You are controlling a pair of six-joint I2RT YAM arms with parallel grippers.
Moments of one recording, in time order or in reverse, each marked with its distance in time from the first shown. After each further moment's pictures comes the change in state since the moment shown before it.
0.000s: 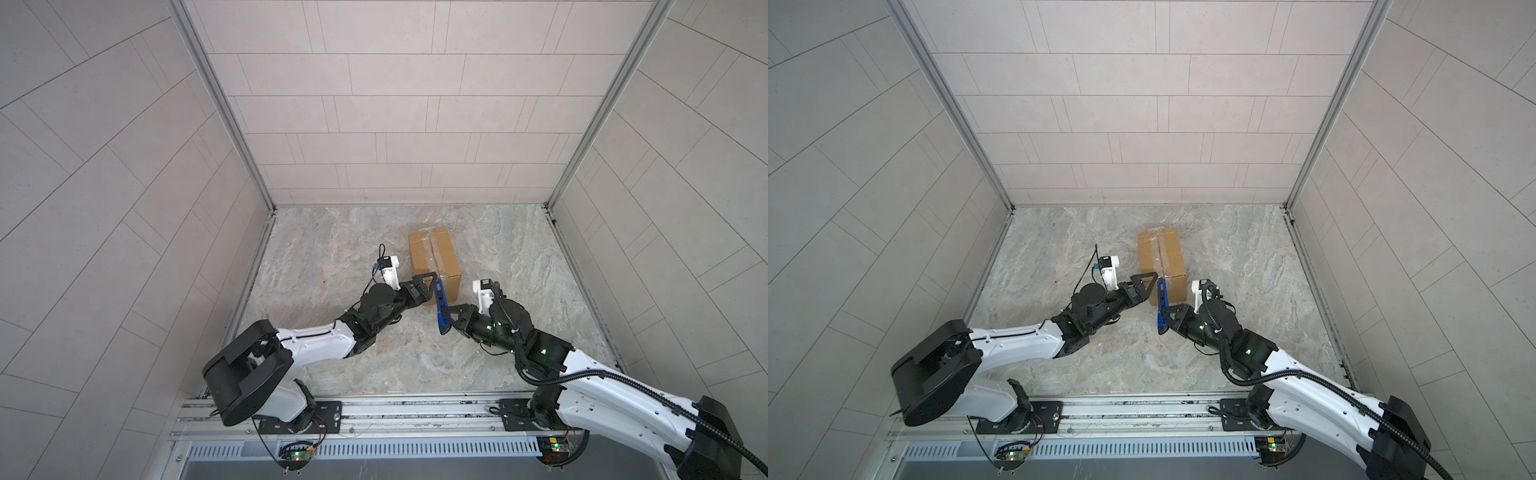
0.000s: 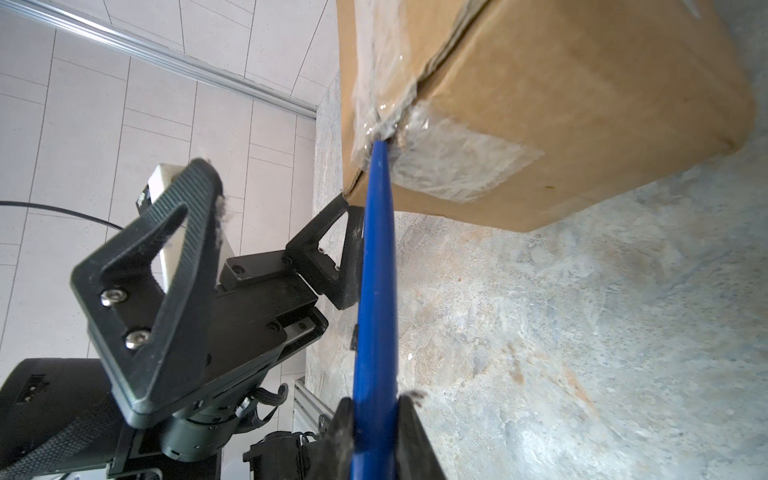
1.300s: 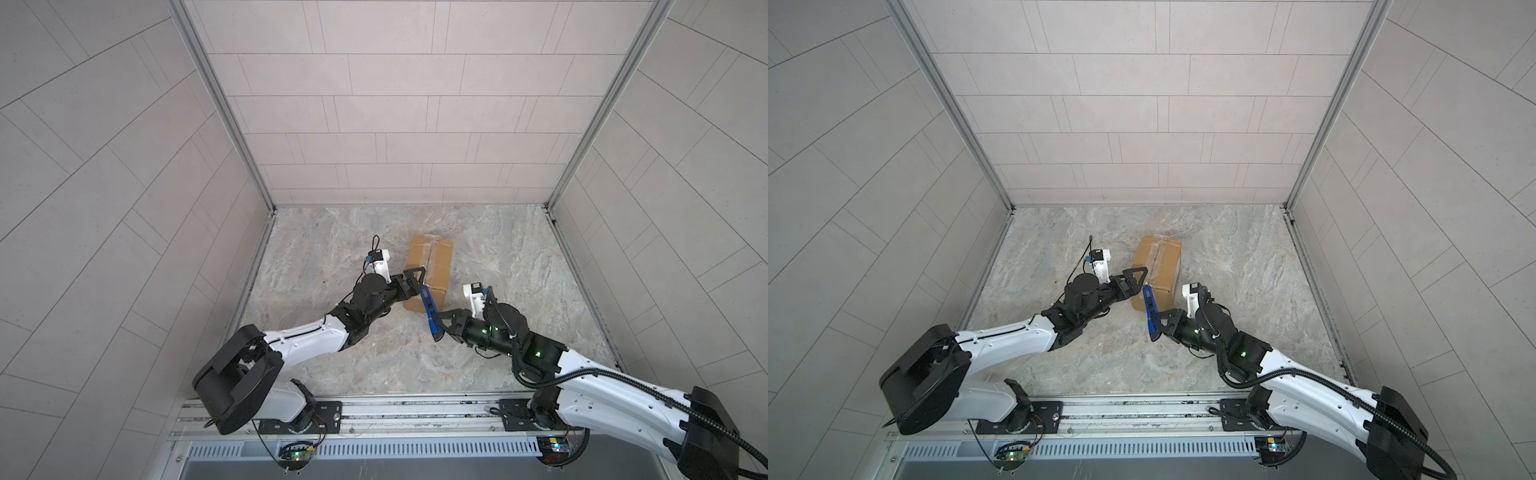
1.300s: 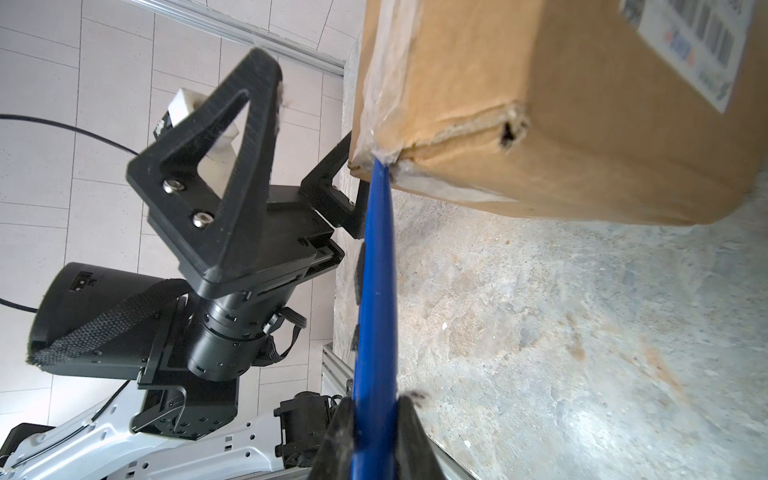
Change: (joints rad) left arm 0.105 -0.050 0.016 -0.150 0.025 0.114; right arm 0.058 0.027 -0.024 0.118 -0.058 0.068
